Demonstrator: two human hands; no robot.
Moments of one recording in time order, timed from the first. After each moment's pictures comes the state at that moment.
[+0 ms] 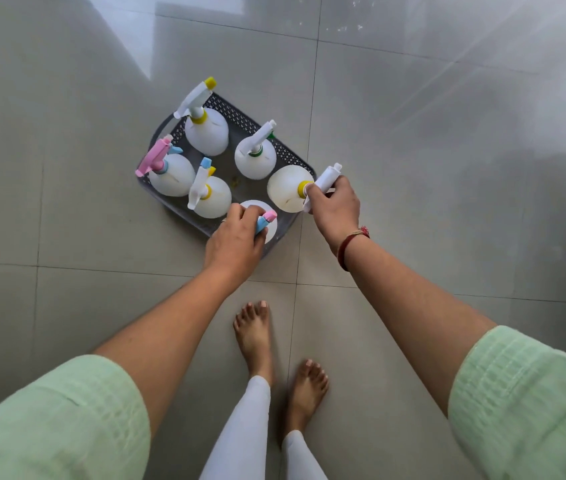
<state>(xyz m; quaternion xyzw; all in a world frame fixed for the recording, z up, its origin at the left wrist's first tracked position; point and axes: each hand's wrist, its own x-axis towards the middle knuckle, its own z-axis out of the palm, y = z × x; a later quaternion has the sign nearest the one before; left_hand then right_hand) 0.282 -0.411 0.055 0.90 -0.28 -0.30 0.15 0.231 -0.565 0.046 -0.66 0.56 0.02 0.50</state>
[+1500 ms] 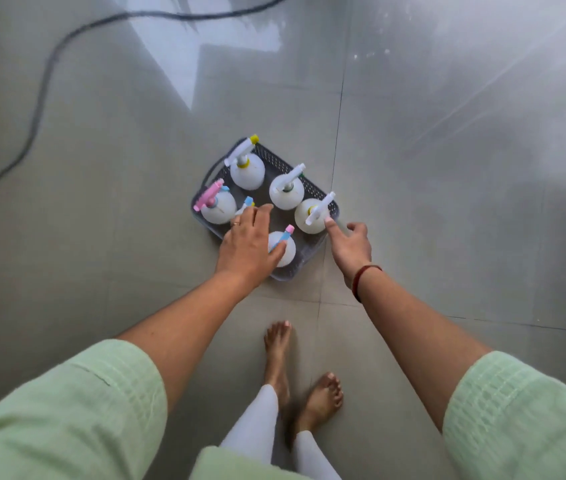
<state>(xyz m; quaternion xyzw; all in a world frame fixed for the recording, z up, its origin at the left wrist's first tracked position) 0.323 -0.409 0.150 0.91 -0.28 -0.27 0.12 0.231 -0.552 0.100 -0.59 0.61 0.09 0.53</state>
